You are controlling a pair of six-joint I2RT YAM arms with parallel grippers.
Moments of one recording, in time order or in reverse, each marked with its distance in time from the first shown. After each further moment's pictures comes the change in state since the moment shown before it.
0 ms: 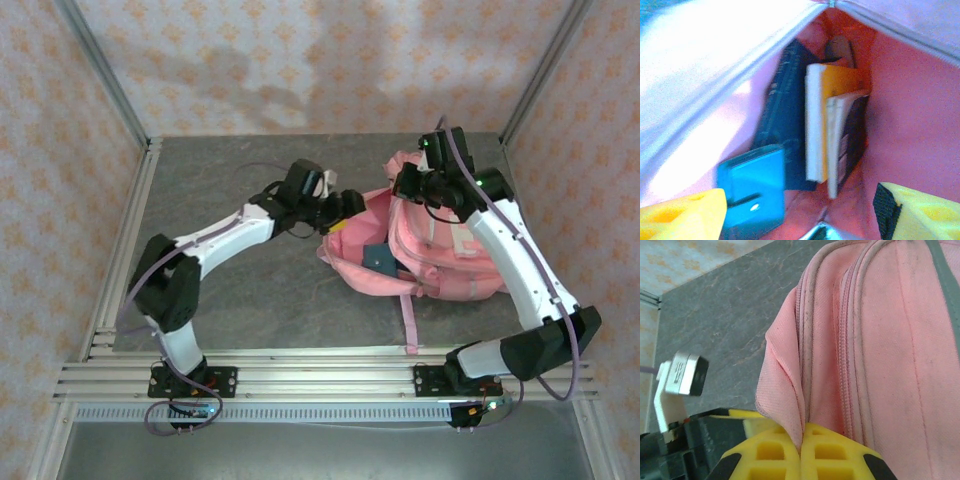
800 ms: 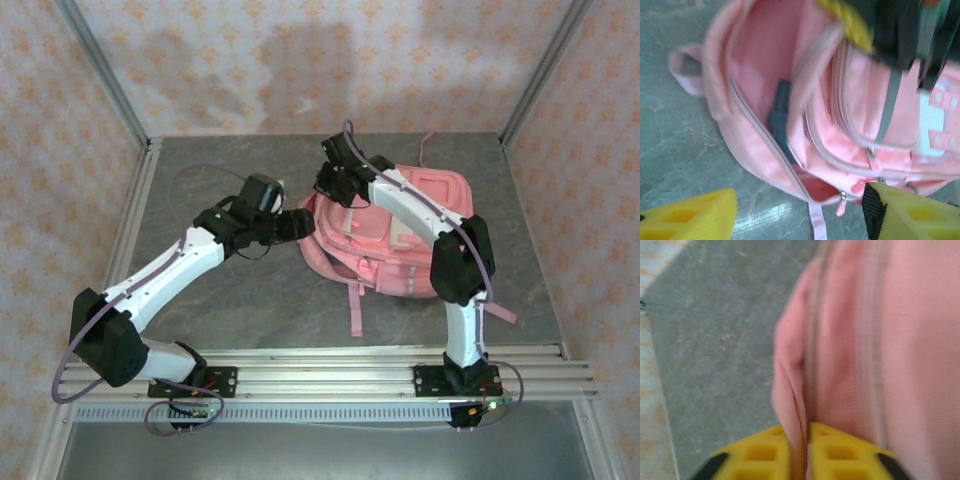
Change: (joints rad) left arm 0.022 -0.359 -0.156 -0.360 -0.313 0.258; right arm 0.248 0.632 0.304 0.241 0.054 0.388
